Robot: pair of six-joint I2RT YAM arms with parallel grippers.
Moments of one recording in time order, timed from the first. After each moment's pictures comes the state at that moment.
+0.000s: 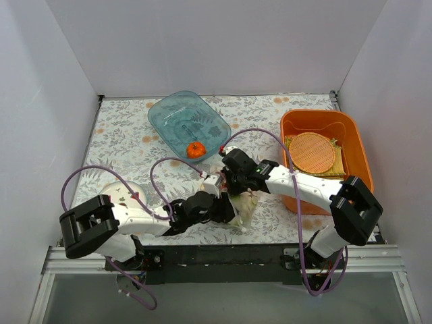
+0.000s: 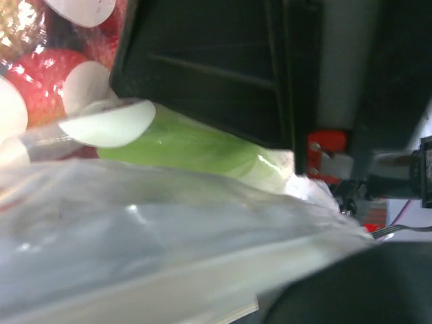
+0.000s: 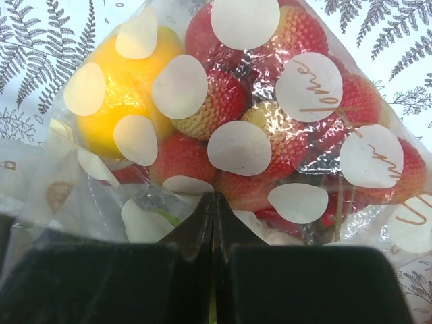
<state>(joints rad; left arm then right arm) -1.13 1.39 0.45 0.48 -0.14 -0.79 0.93 1.53 1.02 -0.47 0.07 0.44</state>
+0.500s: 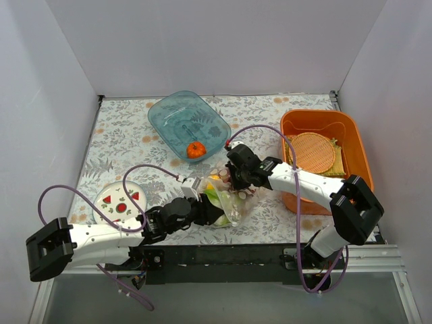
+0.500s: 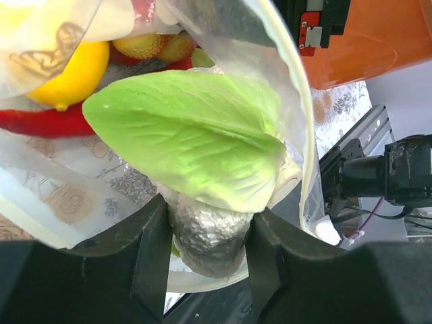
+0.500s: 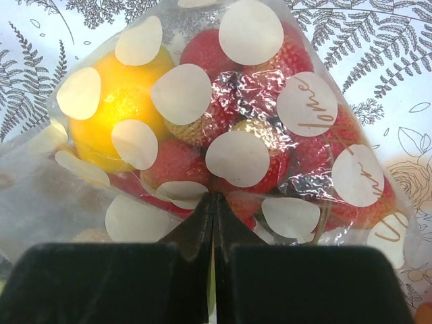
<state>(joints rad) -1.14 1.00 0.30 0.30 -0.22 -0.87 0.86 1.53 1.02 -0.44 0.10 0.44</state>
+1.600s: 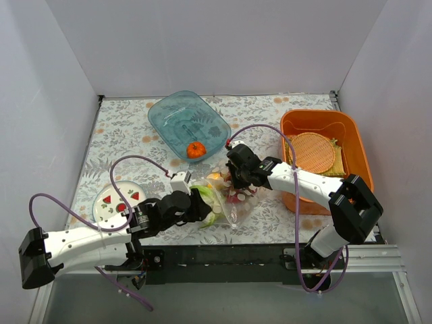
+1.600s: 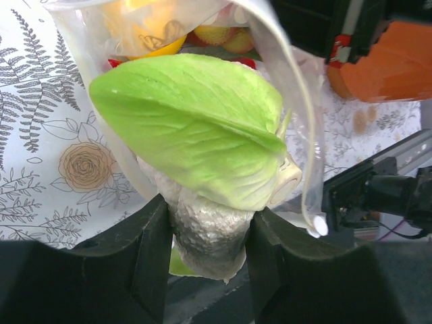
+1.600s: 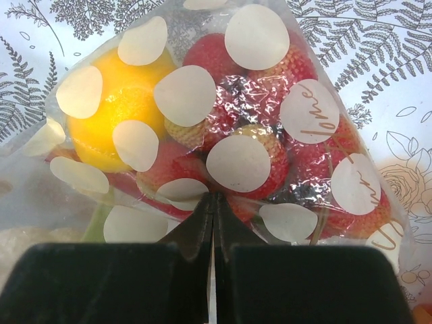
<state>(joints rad) -1.14 0.84 0.52 -0.31 -0.34 -0.97 0.86 1.54 1.02 -0.43 0.13 0.45</state>
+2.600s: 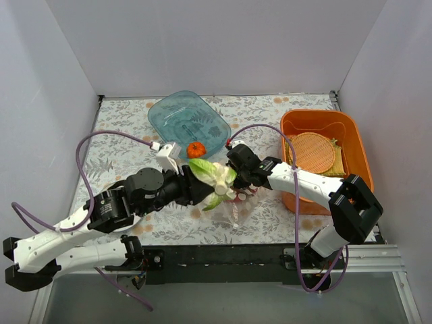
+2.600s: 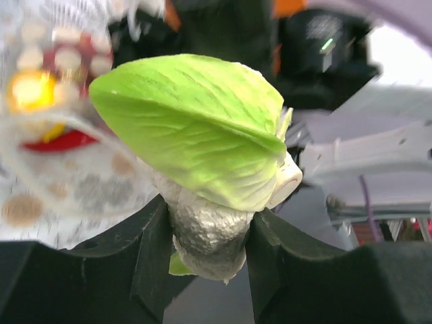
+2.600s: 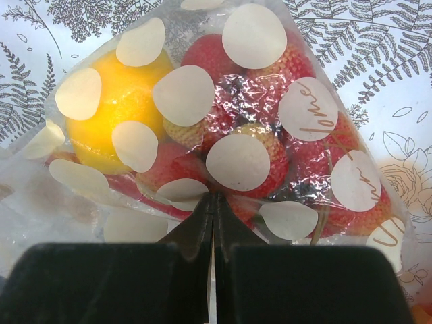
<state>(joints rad) -1.14 0.76 0.98 -0.60 -0.21 -0.86 0.86 1.54 1.02 -0.43 0.14 0.45</state>
